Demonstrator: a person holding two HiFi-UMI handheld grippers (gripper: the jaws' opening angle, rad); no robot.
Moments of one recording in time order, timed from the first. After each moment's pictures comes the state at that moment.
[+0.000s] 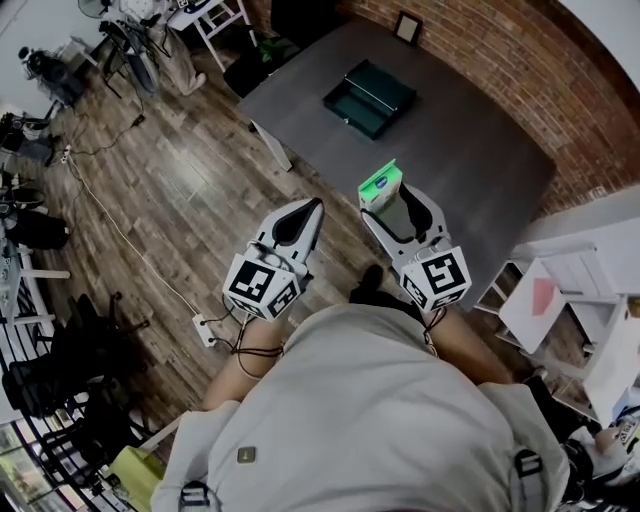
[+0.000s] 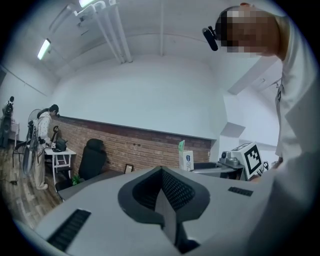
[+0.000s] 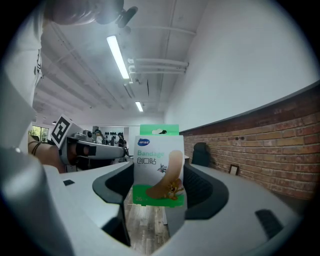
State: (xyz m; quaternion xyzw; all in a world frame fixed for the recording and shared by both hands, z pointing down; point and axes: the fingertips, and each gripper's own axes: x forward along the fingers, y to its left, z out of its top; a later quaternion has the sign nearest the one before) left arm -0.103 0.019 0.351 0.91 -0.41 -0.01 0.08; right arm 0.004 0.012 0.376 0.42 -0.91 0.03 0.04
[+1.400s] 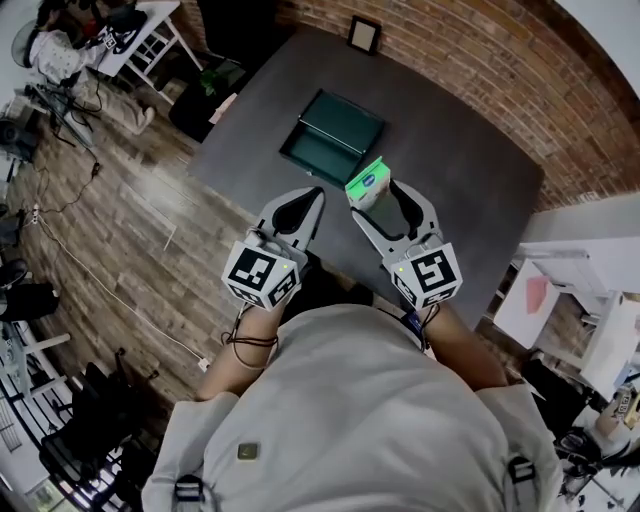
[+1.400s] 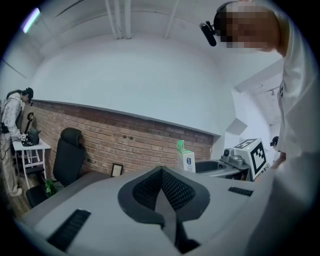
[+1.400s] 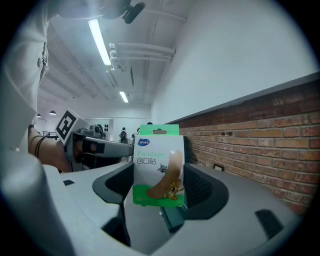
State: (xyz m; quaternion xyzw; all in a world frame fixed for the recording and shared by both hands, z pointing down) left arm -0.009 -0.271 0.384 0.94 -0.32 0.02 0.11; right arm 0.074 -0.249 0.409 0.48 -0.87 0.05 0.08
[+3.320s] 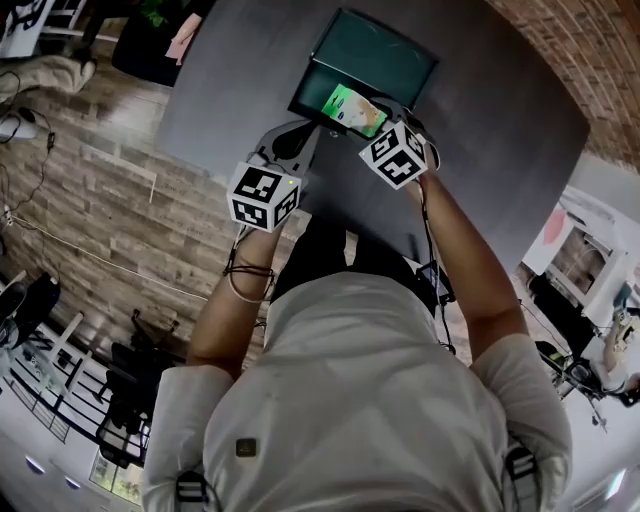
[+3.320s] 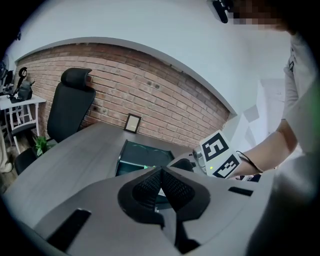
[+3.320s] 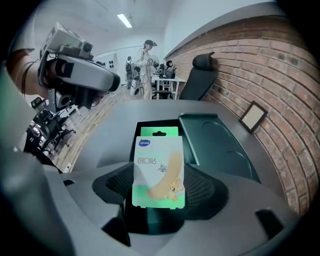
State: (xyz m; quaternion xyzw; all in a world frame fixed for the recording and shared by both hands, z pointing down) left arm -0.063 -0.485 0.669 0.92 -0.25 0.17 0.26; right arm 0.015 -0.468 0.779 0.36 -0.80 0.19 0.45
